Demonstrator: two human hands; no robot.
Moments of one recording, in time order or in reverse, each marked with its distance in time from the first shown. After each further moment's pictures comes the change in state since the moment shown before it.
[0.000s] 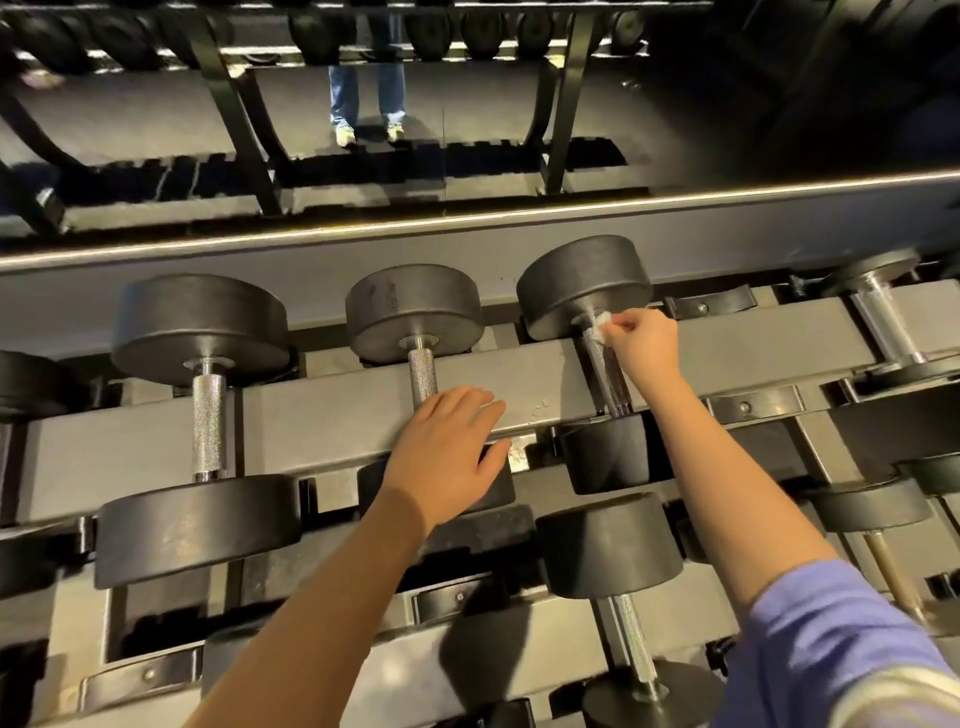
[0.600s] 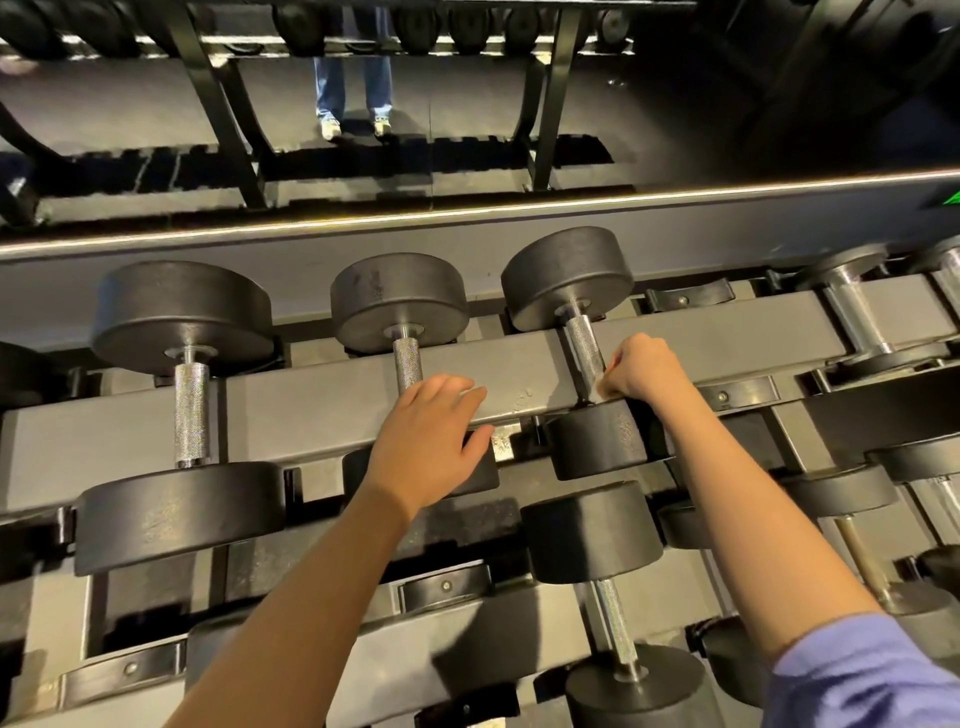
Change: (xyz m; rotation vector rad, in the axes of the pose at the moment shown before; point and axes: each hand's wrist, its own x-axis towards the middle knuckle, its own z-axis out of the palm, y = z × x) left_hand -0.001 0.000 -0.001 0.026 -0.003 -0.028; right_hand -0.025 0.008 -0.024 -0.506 -0.363 0.153
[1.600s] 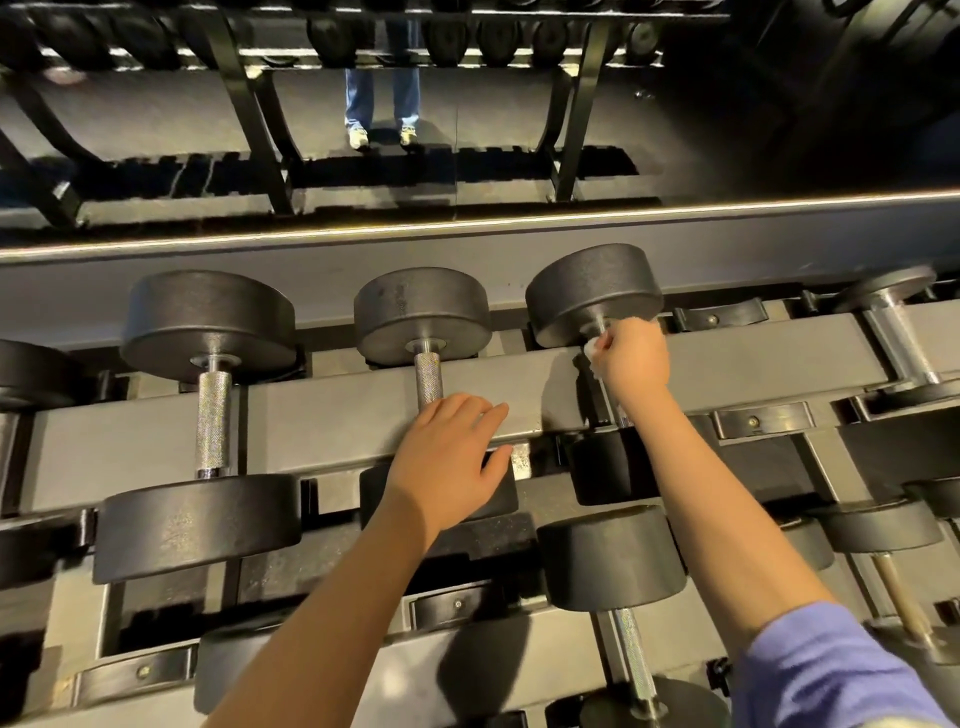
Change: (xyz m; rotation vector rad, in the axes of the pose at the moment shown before) left_hand 0.001 -0.001 0.004 -0.041 0.042 -0.014; right_hand 0.025 -0.044 0.018 0.209 0.400 -0.116
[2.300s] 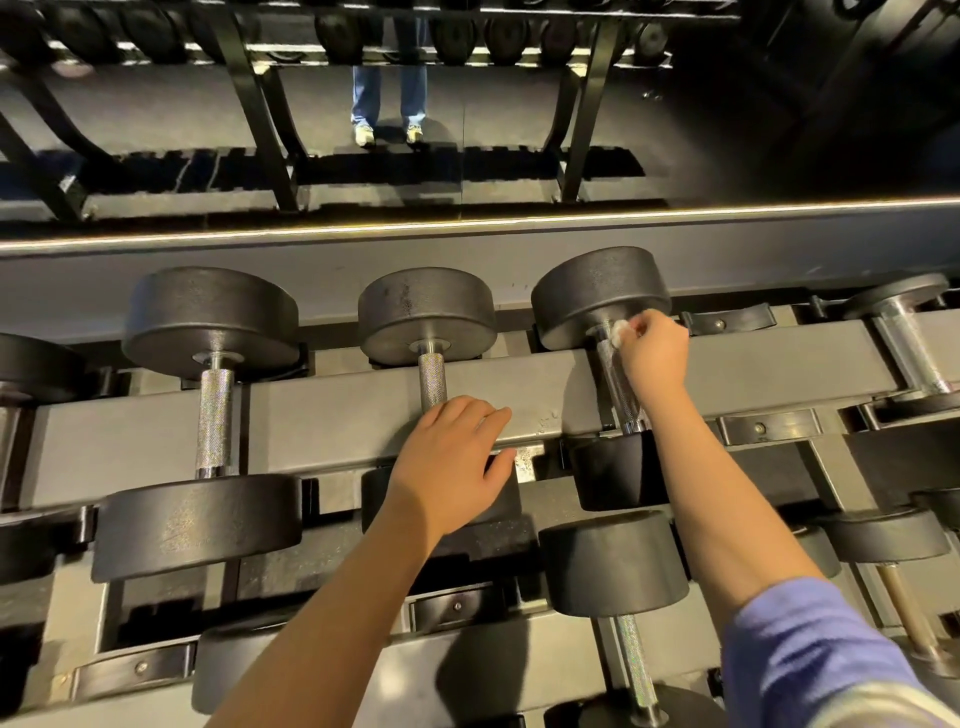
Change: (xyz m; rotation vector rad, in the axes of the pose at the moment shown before) left_hand 0.000 -0.001 0.001 -0.025 -0.027 -0.007; right_hand 0.013 0.010 -0.006 0.247 0.088 0.072
